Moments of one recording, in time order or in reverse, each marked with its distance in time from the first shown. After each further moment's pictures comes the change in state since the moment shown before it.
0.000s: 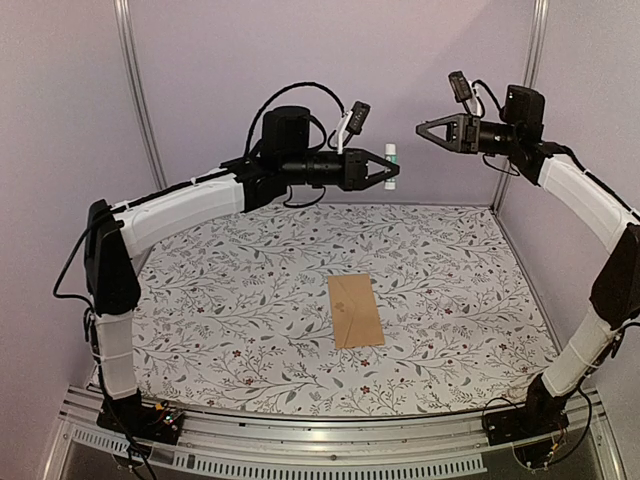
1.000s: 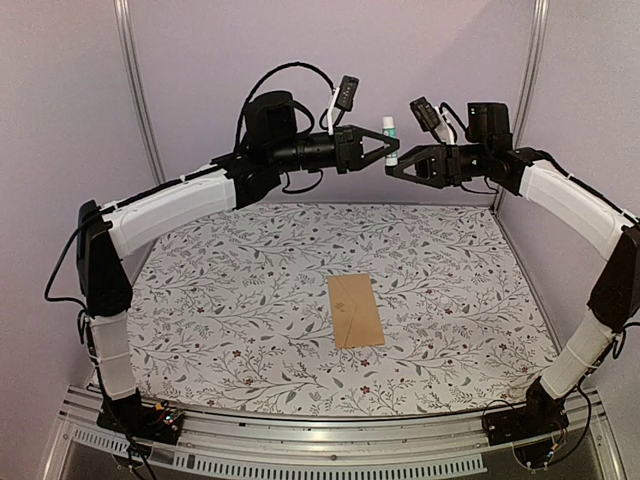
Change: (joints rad) left arm 0.001 -0.048 -0.018 0.183 0.045 -0.048; right arm 0.157 -0.002 -0.048 -0.246 -0.181 -0.242
